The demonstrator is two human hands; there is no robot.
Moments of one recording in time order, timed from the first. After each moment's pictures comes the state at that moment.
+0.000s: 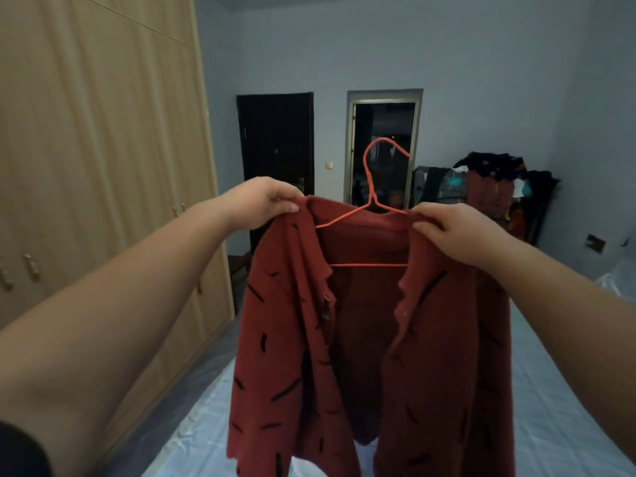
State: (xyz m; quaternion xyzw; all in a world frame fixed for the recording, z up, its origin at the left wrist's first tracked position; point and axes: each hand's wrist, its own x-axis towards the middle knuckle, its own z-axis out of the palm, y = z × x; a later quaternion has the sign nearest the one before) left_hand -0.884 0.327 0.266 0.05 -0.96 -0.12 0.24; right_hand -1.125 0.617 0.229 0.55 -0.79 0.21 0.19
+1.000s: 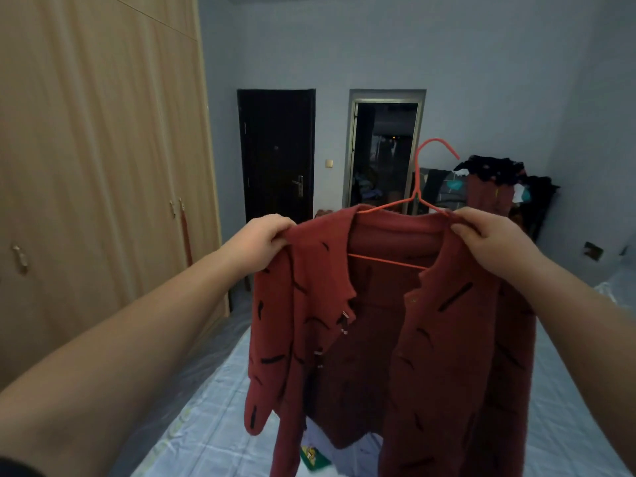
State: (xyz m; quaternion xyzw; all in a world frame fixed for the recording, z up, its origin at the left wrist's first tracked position) left_hand -0.904 0.302 0.181 0.09 -0.93 -0.10 0.33; right_hand -1.173 0.633 0.210 0.47 -0.80 0.32 0.20
